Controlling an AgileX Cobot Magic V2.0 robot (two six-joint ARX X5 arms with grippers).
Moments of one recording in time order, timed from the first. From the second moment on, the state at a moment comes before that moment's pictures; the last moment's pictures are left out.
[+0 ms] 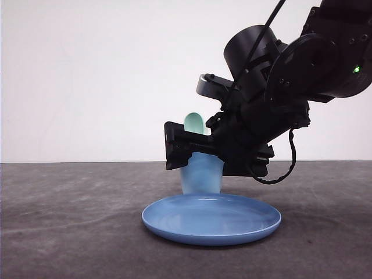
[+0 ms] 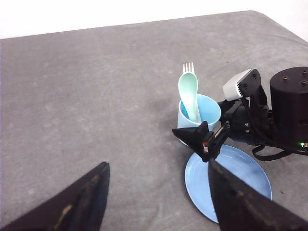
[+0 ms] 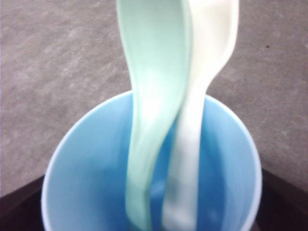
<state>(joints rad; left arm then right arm) -0.84 0.67 0.88 -0.64 -0.34 -0.25 0.65 1.83 0.77 0.64 0.06 0.29</state>
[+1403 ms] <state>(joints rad) -0.84 0.67 0.88 -0.65 -0.34 -0.25 0.85 1.21 0.66 0.14 0.11 0.10</state>
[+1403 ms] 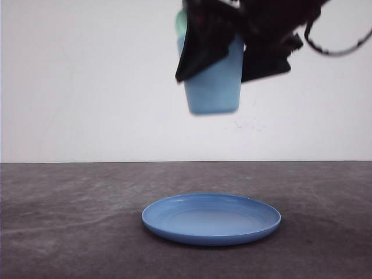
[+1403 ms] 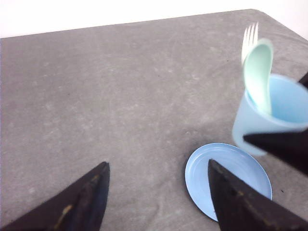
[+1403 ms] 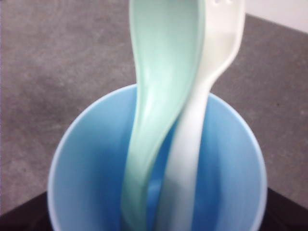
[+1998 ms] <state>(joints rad) -0.84 0.67 0.88 -0.65 -0.34 -0.25 0.95 1.46 0.45 0.57 0.21 0.21</state>
